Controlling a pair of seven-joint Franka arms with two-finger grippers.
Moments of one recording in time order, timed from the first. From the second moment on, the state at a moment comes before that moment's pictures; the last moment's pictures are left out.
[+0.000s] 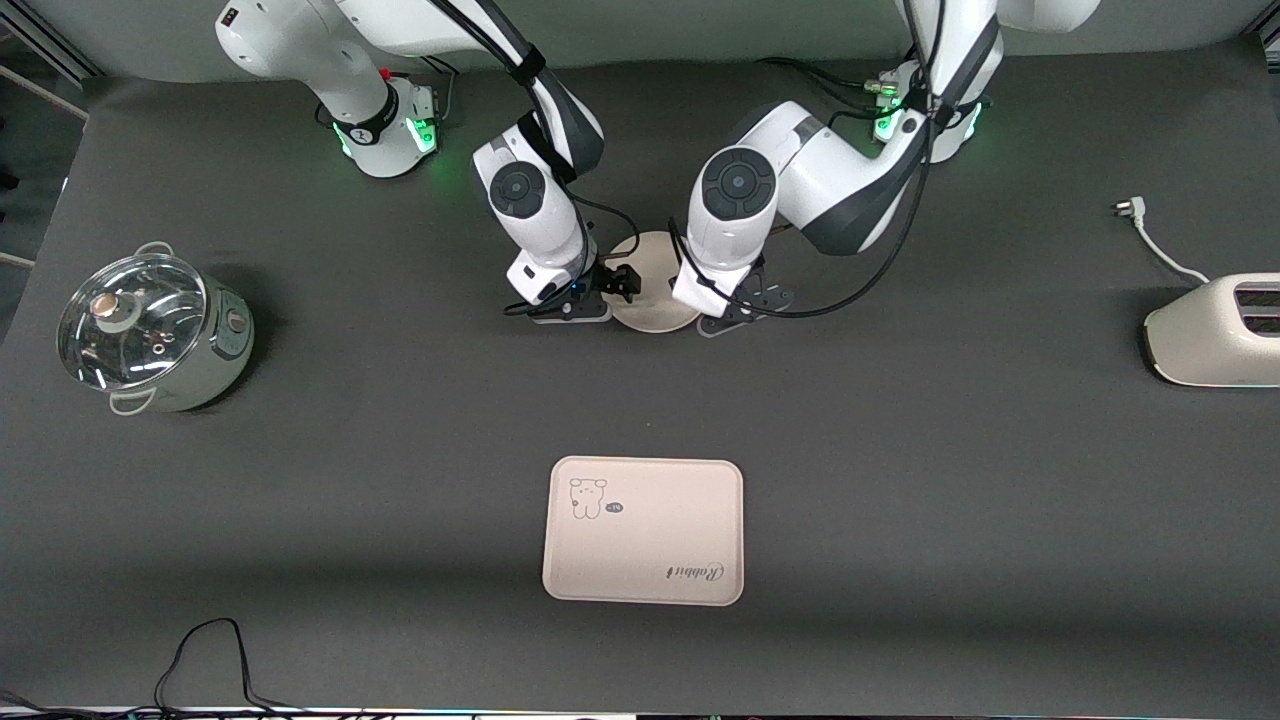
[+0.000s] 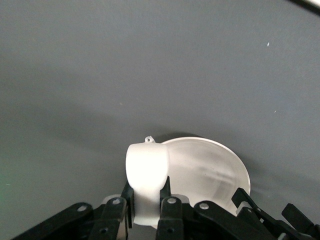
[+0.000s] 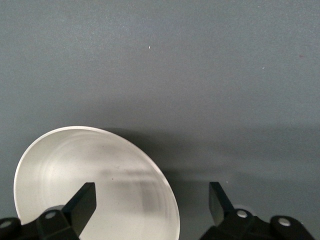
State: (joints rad) left arm -0.47 0.34 -0.33 -1.89 -0.03 2.11 -1.18; right arm 0.95 0.37 -0.12 -2.19 0.40 2.63 0.57
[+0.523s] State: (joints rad) left arm -0.57 0.45 -0.34 -1.92 -0.03 2.27 -1.30; right arm 0.95 0.39 -0.12 -2.19 0.40 2.63 0.53
